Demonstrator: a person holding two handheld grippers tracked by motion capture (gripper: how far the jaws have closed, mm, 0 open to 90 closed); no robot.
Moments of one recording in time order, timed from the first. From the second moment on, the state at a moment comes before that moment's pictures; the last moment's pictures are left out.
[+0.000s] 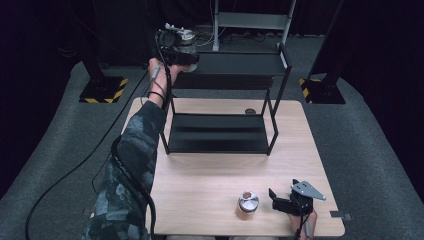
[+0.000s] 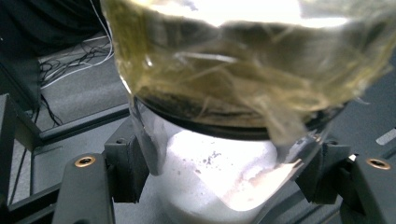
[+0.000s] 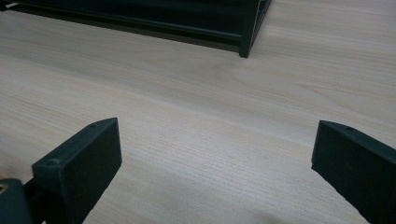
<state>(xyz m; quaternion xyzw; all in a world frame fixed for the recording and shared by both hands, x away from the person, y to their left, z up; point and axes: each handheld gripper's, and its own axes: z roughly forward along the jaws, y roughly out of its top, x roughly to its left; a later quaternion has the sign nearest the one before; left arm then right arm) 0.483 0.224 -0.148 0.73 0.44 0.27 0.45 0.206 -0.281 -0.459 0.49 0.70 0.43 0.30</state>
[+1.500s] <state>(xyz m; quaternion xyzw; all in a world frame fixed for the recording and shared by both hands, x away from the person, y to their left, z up) 0.435 0.224 -0.113 0.83 0.37 0.25 0.34 0.206 -0.280 -0.459 0.49 0.70 0.43 0.30</state>
